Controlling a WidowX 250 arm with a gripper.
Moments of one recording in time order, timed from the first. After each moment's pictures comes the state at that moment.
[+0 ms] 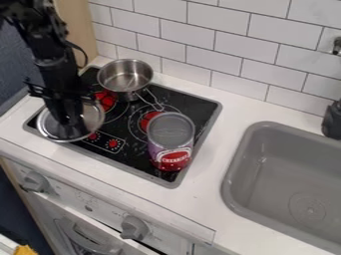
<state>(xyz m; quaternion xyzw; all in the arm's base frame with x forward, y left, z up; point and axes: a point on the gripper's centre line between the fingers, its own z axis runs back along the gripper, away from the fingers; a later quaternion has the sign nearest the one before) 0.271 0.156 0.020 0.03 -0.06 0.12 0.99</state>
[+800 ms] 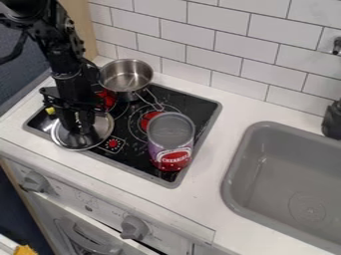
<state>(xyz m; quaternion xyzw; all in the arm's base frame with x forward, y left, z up) 0.283 0.163 -0.010 0.04 -0.03 0.11 0.99</state>
